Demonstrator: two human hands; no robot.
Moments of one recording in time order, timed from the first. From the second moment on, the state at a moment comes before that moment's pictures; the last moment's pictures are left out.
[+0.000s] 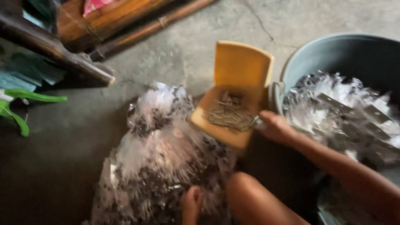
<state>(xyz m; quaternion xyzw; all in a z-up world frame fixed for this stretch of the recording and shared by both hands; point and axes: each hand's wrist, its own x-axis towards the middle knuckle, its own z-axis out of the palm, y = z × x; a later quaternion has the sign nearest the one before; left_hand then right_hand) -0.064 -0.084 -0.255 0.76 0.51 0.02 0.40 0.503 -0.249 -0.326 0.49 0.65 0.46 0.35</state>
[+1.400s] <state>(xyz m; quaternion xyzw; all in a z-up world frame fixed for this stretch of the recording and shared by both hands) -0.006 0.068 0.039 0.78 0.38 0.25 0.43 0.195 0.022 0.031 0.59 0.50 -0.31 -0.55</state>
